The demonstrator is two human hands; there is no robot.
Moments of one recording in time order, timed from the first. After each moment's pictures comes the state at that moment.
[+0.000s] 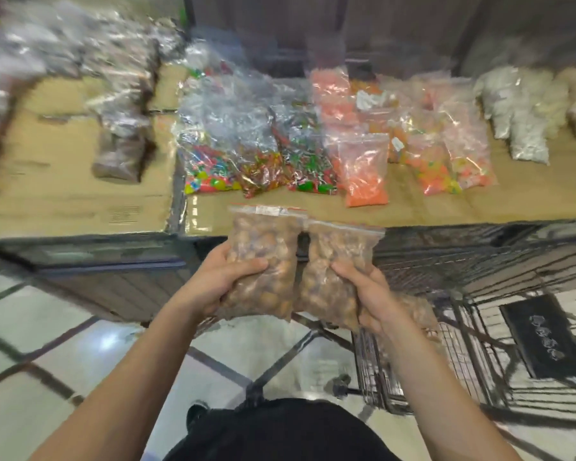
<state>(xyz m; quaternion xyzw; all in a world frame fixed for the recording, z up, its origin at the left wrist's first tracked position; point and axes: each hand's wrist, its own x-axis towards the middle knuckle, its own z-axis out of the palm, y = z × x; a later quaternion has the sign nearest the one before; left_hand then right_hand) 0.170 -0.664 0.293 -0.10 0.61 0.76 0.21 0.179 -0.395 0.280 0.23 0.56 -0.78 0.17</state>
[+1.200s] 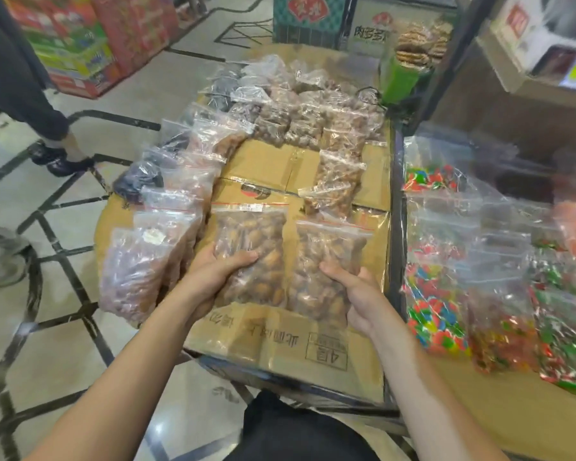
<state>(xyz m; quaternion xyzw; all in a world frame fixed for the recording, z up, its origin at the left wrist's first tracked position) -0.025 -1.151 0.300 -0.24 0.57 0.78 0.00 -0.102 -0.907 0.300 0.12 0.59 -0.74 0.30</state>
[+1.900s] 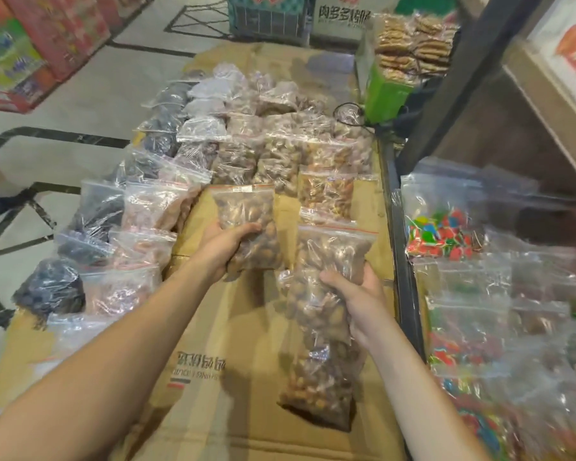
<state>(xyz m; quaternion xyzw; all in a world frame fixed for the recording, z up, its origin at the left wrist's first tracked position) -0.342 -1.211 0.272 -0.31 0.60 0.74 0.02 -0.307 -0.962 0.290 0.16 0.63 -0.74 0.19</state>
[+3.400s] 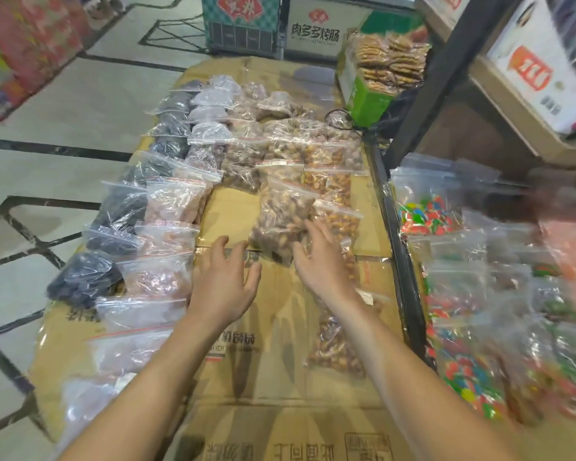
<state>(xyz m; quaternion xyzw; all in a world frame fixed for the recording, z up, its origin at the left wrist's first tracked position) -0.209 -1.233 0.301 -0.11 0.97 0.24 0.00 -0.275 -1.060 0.317 -0.06 0.94 -0.34 0.07</state>
